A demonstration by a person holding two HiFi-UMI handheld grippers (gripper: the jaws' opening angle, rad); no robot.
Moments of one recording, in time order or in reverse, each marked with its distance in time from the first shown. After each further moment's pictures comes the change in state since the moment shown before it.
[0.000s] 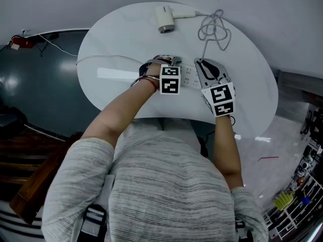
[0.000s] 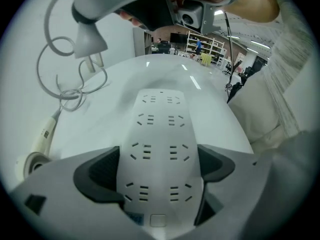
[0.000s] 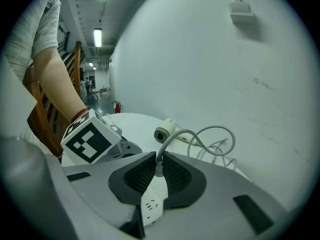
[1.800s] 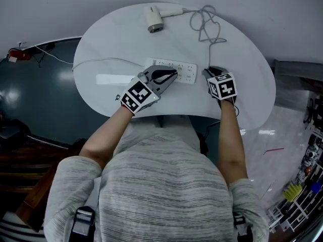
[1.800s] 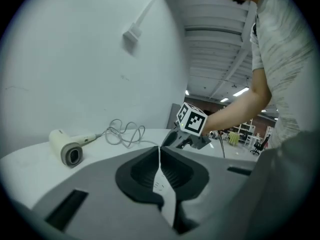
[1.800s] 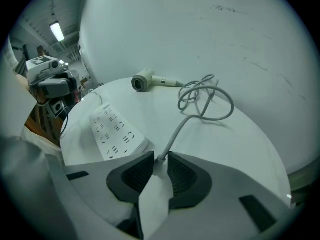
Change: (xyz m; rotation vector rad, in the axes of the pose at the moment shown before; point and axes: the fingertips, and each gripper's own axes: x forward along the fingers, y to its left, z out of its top) left arm -0.142 -0.005 0.058 -0.467 -0.844 0.203; right arm -0.007 -0.038 -0.153 0.282 0.395 -0.004
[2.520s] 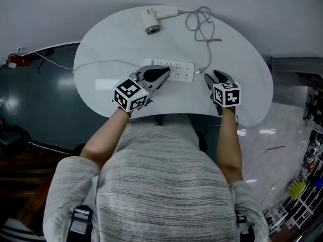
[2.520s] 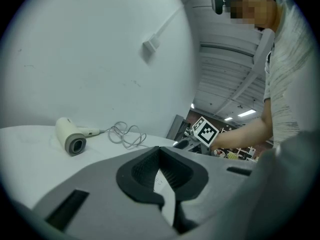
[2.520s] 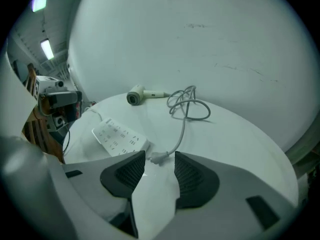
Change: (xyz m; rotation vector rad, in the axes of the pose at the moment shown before) left arm -0.024 0.004 0.011 -0.199 -0.096 -0.005; right arm -0.046 0.001 -0.013 0.171 -0.139 -0.058
